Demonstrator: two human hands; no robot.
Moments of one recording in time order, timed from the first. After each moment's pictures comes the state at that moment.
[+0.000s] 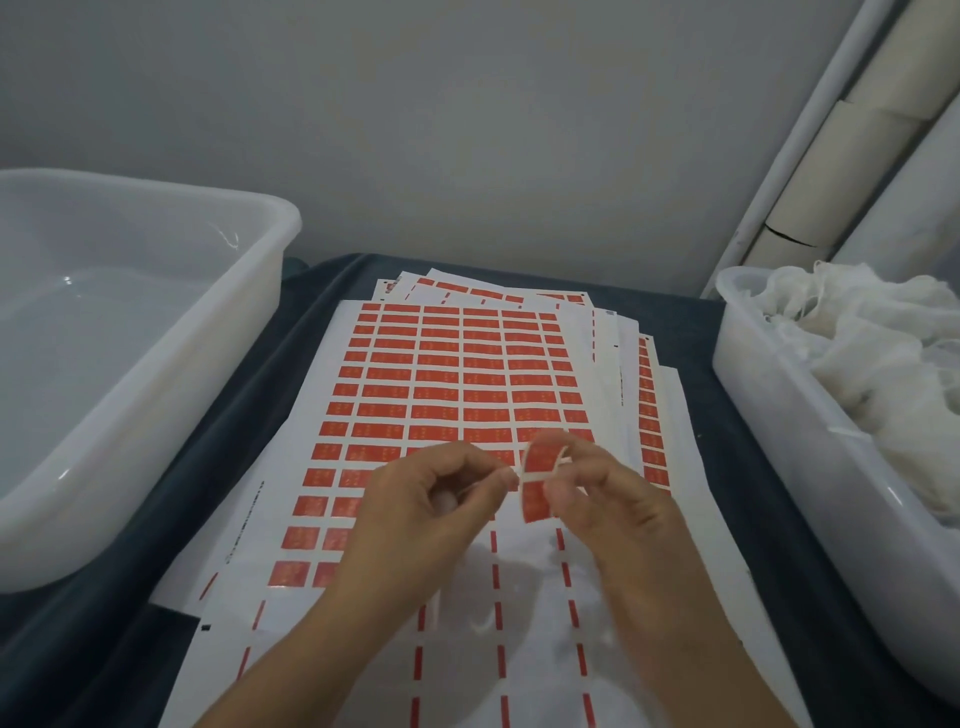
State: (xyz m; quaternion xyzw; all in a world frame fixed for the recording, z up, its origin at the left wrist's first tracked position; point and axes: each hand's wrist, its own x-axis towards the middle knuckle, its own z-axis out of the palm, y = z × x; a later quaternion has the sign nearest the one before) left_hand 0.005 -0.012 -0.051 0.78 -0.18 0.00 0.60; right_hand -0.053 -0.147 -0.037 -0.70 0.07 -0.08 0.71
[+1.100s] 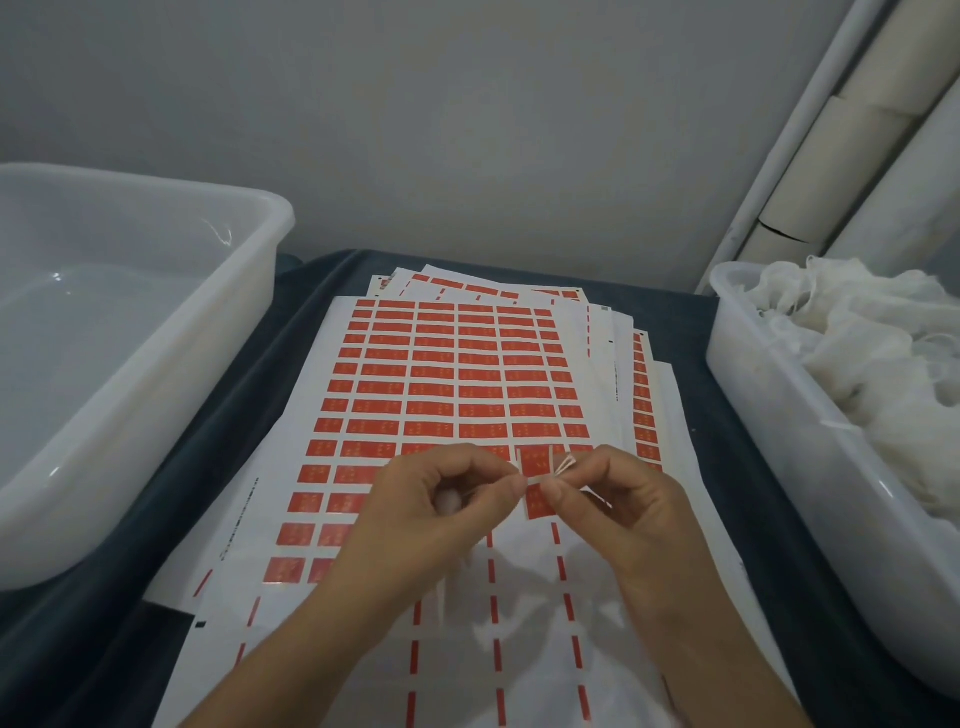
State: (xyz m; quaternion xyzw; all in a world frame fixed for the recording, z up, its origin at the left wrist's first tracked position) left_hand 0.001 -0.014 -0.044 0.75 -0.16 -0.08 0.63; right_hand -0.051 -0.158 -0.043 -0.75 0.04 -0.13 0.65
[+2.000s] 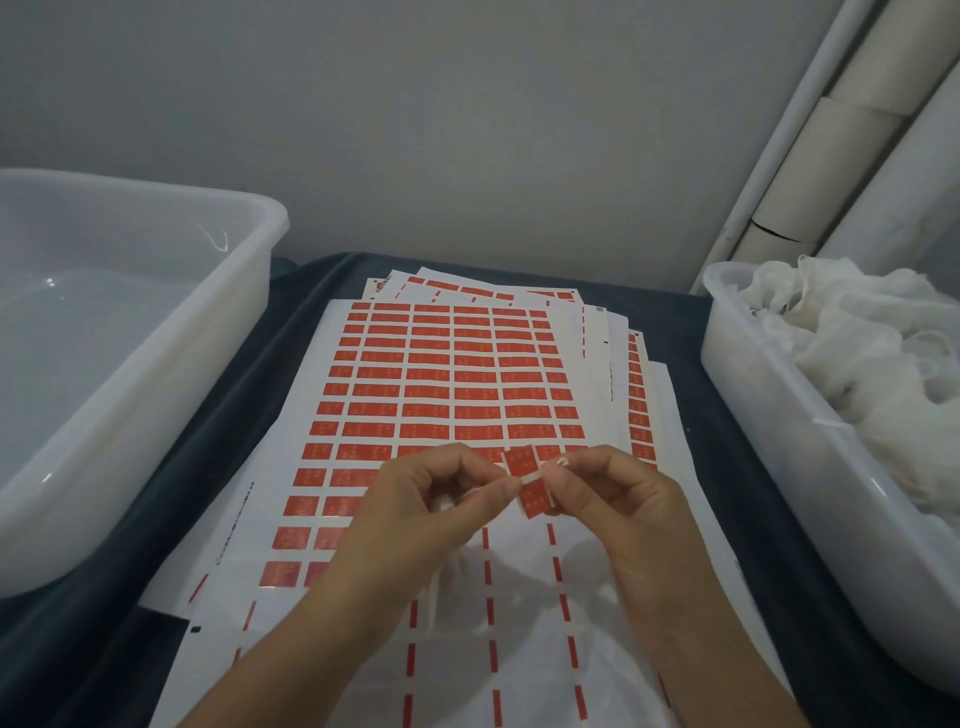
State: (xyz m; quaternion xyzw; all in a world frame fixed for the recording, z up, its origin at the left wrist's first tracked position) left_hand 0.002 -0.014 -0.045 0.72 -0.11 -0.12 0.67; right_hand -0.047 -0.159 -0.044 -0.72 0.10 -0.13 0.68
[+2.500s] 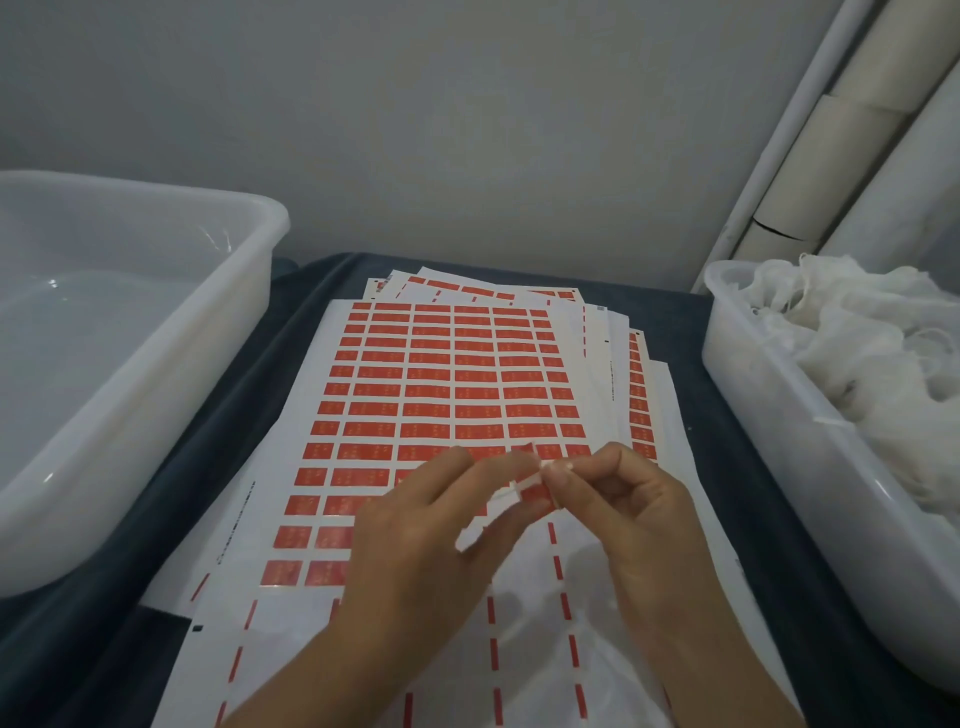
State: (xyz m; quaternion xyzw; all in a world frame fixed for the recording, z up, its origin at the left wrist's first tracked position) left_hand -0.010 -0.018 -0.053 0.82 -0.34 0.24 0.38; right_hand -0.050 -0.156 -0.045 -0.71 0.09 -0.16 0.68
